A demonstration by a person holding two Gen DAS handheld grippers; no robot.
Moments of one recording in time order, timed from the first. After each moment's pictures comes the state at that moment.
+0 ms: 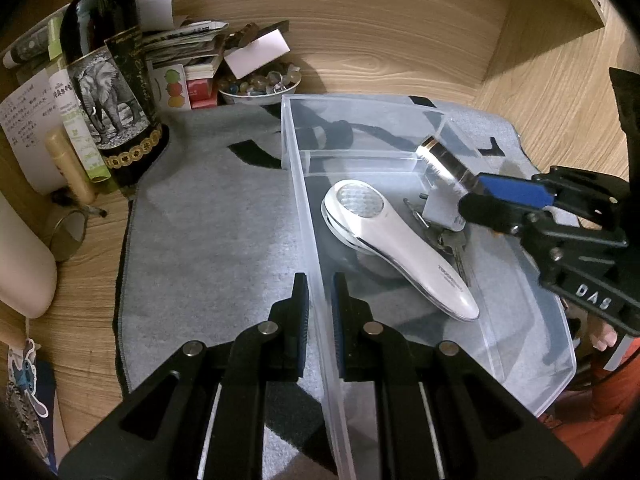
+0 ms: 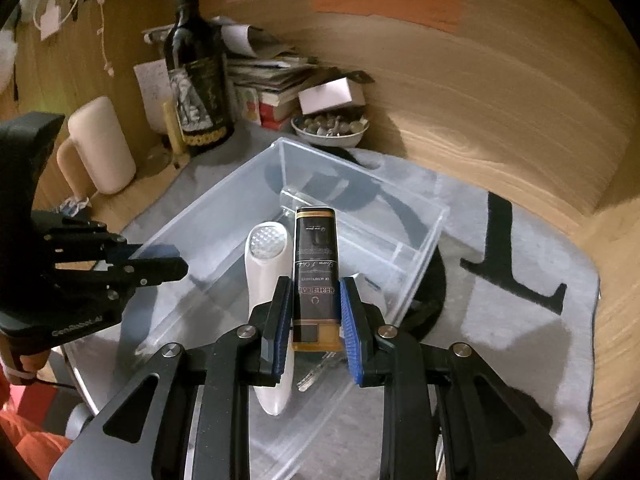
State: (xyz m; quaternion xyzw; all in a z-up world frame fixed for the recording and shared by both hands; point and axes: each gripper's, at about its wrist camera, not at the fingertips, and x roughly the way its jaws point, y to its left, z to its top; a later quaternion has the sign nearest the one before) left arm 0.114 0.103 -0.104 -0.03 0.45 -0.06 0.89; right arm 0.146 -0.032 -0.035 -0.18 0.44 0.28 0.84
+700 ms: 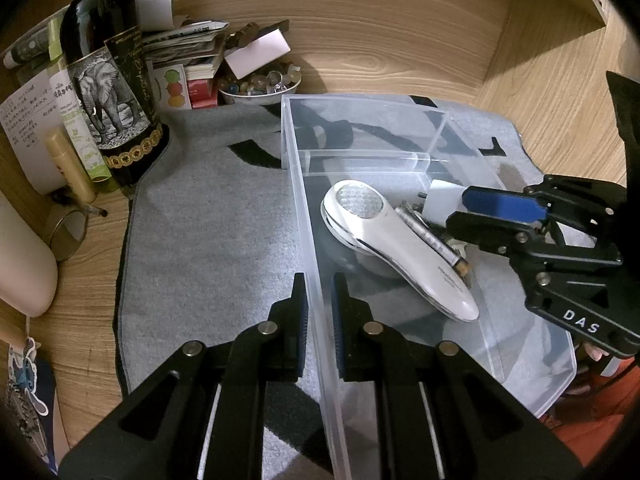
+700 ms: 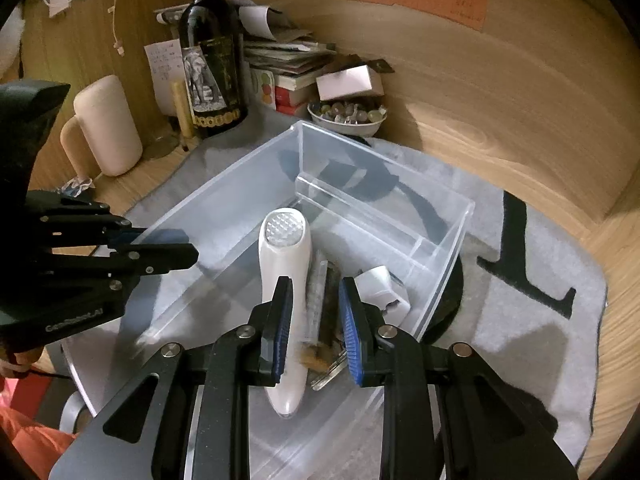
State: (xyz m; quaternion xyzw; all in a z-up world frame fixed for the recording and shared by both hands) left arm 0.115 0.103 -0.105 -0.03 0.45 -0.06 0.89; right arm 0.142 -0.023 -0.044 -0.20 0.45 0.29 0.83
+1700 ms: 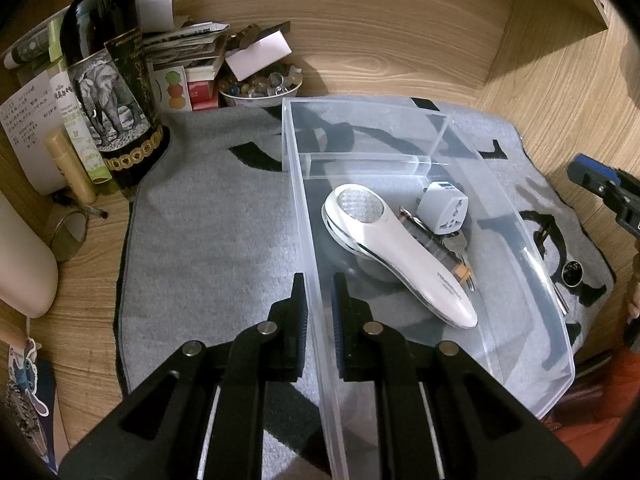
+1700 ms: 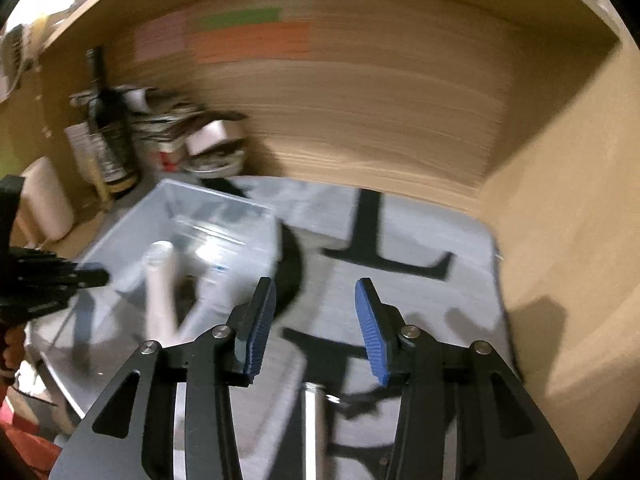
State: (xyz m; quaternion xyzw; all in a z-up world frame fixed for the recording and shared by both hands) left arm 0.116 0.105 -0.104 -0.03 0.45 -0.06 0.89; right arm 0.140 -0.136 0.013 -0.14 0.39 0.14 0.90
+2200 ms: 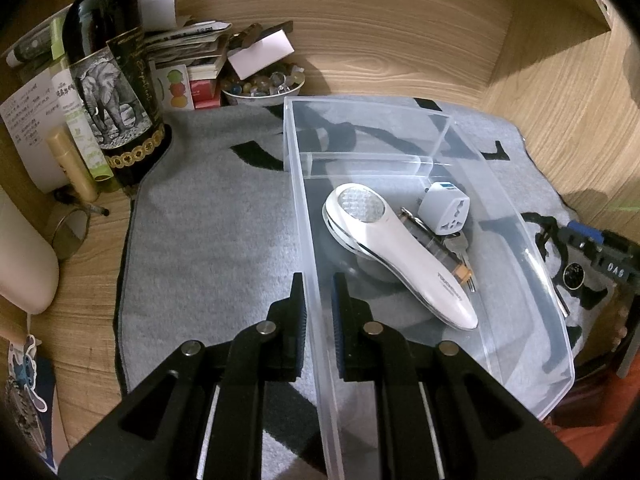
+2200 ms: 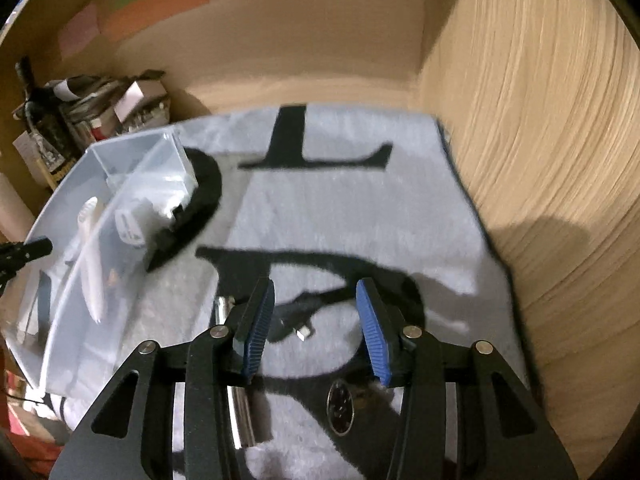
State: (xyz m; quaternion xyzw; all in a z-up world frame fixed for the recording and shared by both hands) left arm 0.119 0.107 -0.103 -0.03 0.46 -0.06 0.89; right arm 0.138 -0.207 -0.037 -0.07 0.48 0.07 0.87
